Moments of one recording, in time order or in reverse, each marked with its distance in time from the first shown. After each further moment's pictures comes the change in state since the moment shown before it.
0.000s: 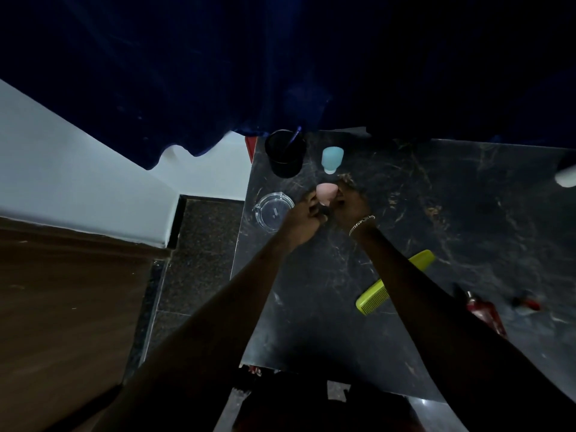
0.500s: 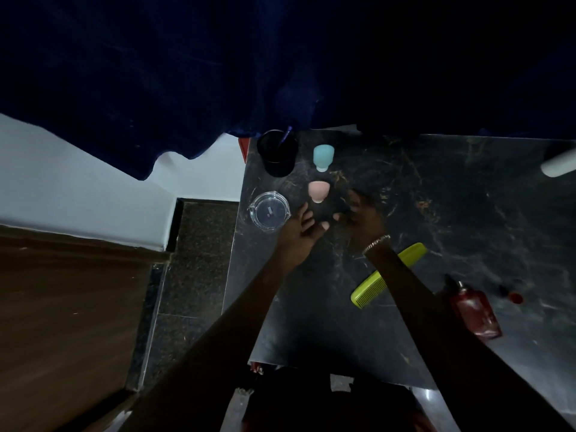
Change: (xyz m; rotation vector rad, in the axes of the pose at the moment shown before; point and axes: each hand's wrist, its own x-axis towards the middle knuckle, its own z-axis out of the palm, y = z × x) left_hand -0.039 -0.018 0.025 -0.235 0.101 -0.042; right_hand -0.043 0.043 -0.021 0.058 -0.028 0.045
